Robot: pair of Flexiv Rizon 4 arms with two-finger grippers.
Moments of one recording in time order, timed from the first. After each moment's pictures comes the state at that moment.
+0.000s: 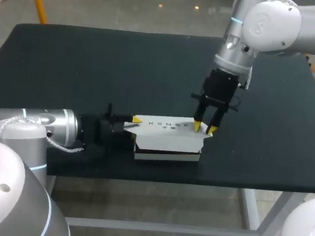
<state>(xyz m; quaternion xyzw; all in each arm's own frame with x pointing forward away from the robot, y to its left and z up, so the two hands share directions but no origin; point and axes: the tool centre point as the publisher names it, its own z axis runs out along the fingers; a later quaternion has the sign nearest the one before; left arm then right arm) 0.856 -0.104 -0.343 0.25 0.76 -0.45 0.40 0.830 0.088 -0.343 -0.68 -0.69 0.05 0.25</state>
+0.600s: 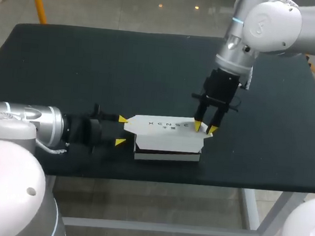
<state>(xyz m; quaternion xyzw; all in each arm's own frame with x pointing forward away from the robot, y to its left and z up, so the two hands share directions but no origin) 0.825 -0.060 -0.328 0.20 0.83 -0.40 0.34 0.832 0.086 -0.345 -0.68 -0.69 0.05 0.25</state>
